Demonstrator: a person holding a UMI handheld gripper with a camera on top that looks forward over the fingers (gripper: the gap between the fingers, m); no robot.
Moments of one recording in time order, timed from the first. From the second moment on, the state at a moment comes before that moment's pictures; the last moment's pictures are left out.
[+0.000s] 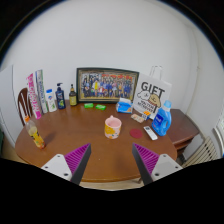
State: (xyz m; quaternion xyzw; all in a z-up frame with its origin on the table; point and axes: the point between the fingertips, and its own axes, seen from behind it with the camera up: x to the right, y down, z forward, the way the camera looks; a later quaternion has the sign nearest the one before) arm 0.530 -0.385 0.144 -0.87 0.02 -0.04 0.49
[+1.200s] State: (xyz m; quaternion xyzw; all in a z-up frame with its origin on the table) arm 0.105 -0.237 0.010 -0.83 -0.03 0.08 0.56
